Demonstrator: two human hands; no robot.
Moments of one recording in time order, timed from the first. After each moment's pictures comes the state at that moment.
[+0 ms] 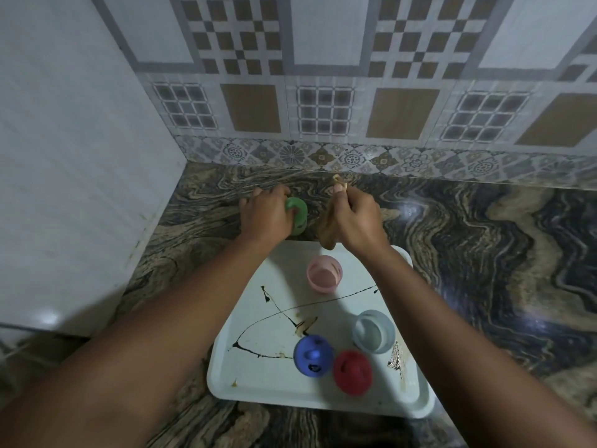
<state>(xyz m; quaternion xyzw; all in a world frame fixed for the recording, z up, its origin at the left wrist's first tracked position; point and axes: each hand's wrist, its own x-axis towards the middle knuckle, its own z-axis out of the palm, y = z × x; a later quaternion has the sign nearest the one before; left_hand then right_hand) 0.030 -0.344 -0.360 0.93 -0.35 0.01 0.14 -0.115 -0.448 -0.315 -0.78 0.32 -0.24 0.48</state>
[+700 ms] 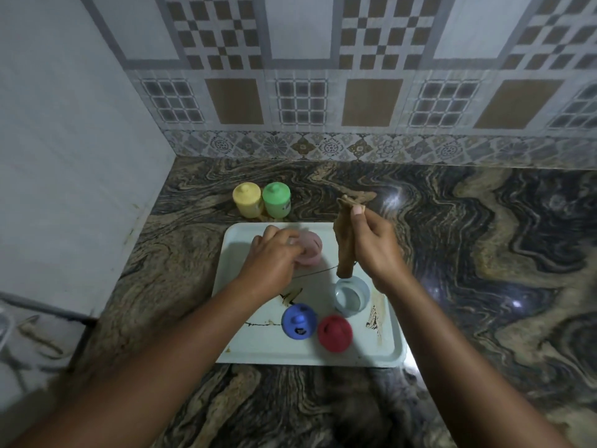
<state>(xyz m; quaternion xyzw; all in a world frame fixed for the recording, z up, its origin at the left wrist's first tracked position) -0.088 -0.274 -0.359 0.84 -0.53 -0.04 0.12 -0.215 -0.423 -0.326 -0.69 0.35 -0.23 0.59</state>
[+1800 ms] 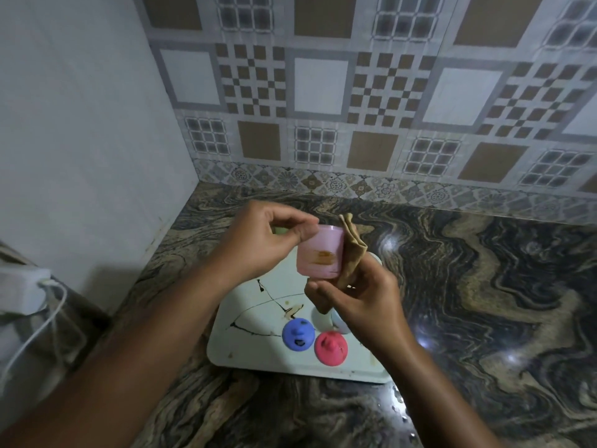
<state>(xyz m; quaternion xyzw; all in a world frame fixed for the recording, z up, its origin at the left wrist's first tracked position) -0.119 -0.233 -0.198 0.75 -0.42 -0.15 0.49 -0.279 -0.338 -0.263 -0.71 0.15 -0.30 0.62</state>
